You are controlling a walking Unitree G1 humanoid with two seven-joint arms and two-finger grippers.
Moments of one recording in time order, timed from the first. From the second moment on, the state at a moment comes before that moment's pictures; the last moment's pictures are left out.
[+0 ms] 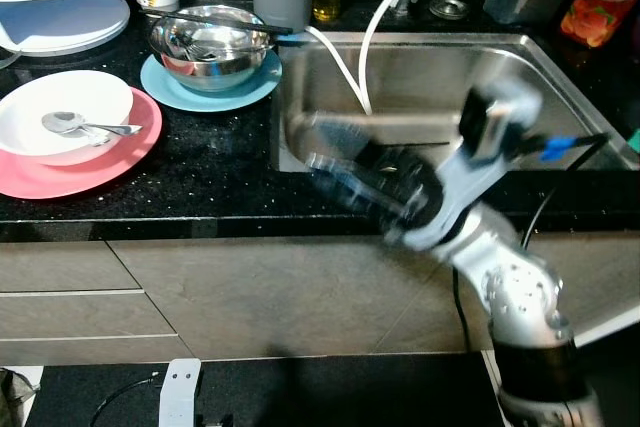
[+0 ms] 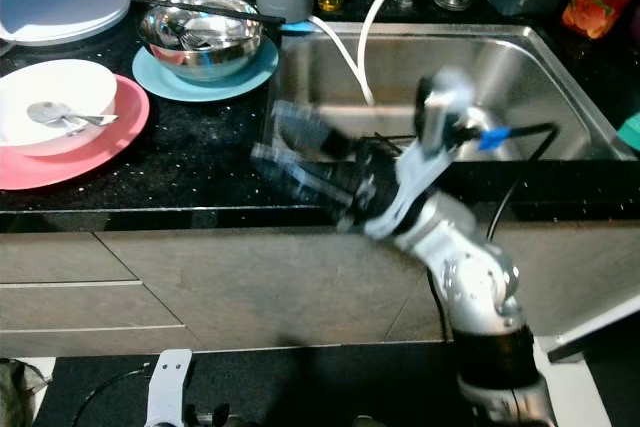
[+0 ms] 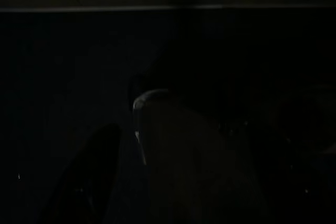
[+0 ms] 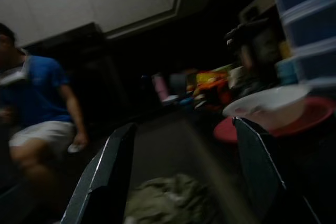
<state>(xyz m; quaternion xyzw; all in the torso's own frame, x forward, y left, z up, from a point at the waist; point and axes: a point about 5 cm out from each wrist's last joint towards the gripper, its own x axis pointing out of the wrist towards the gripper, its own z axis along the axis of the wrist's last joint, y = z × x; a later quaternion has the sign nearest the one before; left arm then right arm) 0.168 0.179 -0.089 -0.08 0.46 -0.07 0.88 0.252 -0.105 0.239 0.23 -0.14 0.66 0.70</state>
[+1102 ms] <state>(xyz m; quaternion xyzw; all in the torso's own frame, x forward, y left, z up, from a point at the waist) 0.171 0.179 -0.087 -0.07 0.46 -0.08 0.88 0.186 -0.206 0.090 0.16 0.27 0.56 0.77</state>
